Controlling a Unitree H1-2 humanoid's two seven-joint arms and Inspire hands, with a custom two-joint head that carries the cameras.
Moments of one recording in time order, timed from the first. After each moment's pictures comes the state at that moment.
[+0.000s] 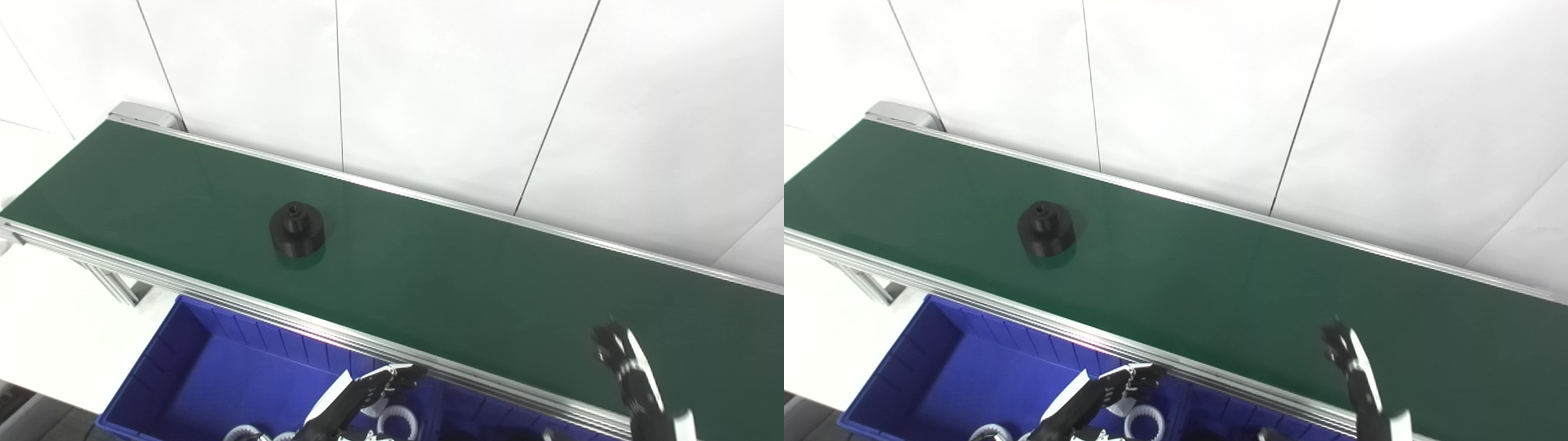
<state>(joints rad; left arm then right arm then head) 0.23 0.20 -0.46 0.22 0.09 -0.44 0.05 0.29 -0.17 0.20 -0.30 -0.29 -0.37 -0.11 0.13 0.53</state>
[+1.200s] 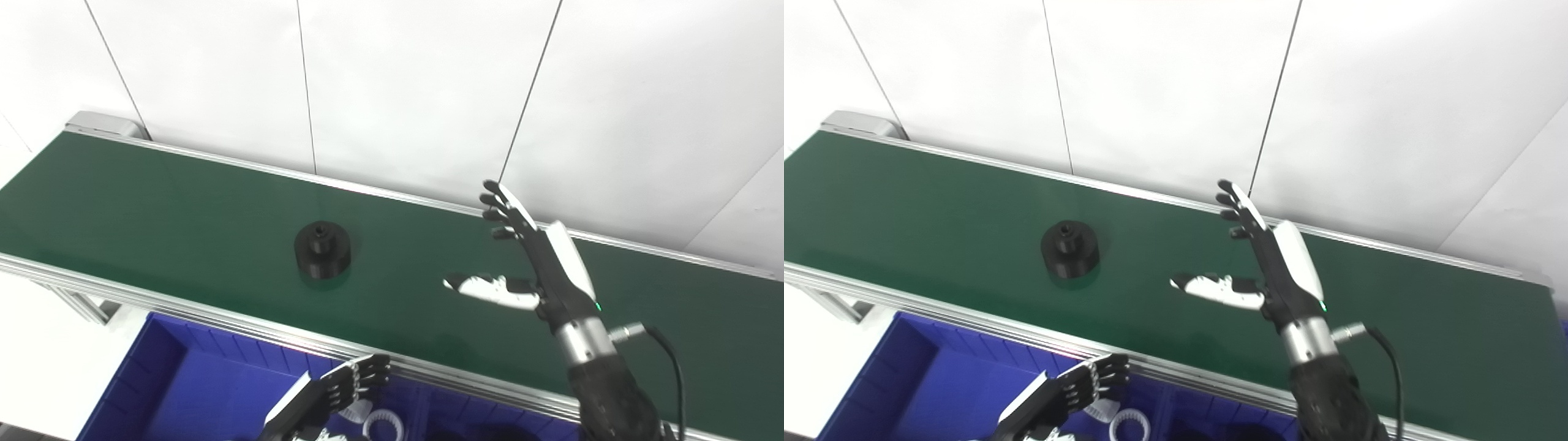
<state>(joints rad) 0.31 0.06 -0.07 0.18 -0.09 -0.44 -0.55 -0.23 -0.09 0.29 -0.32 -0.52 0.29 0.26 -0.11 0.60</state>
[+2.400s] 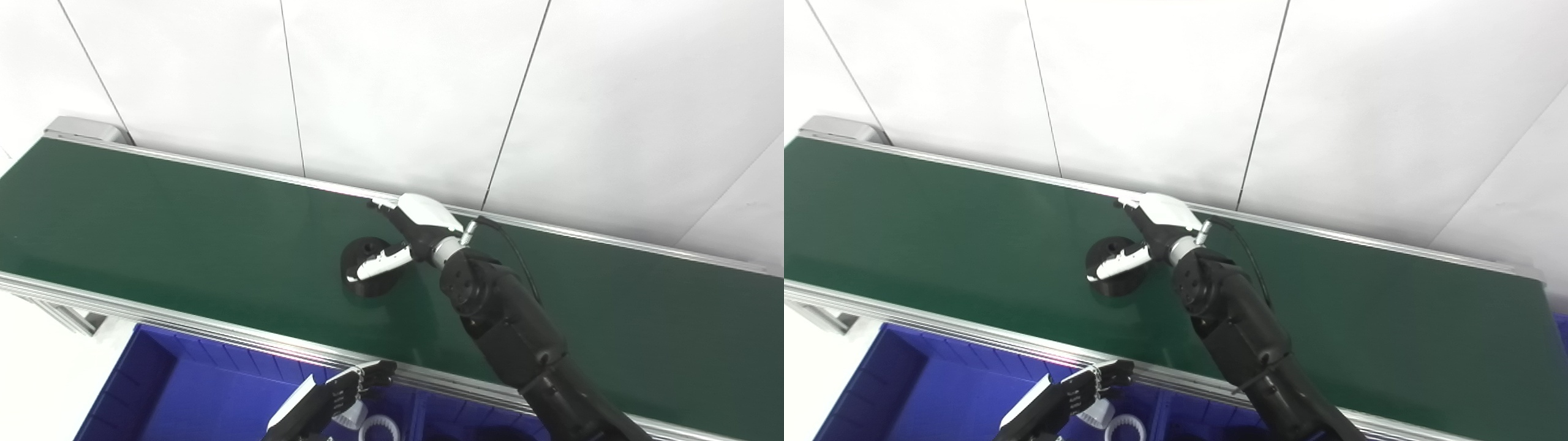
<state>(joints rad) 0.32 0.09 -0.15 0.12 -0.01 -0.44 -0.45 -0.68 -0.01 0.65 0.42 -0.76 0.38 0.33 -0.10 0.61</state>
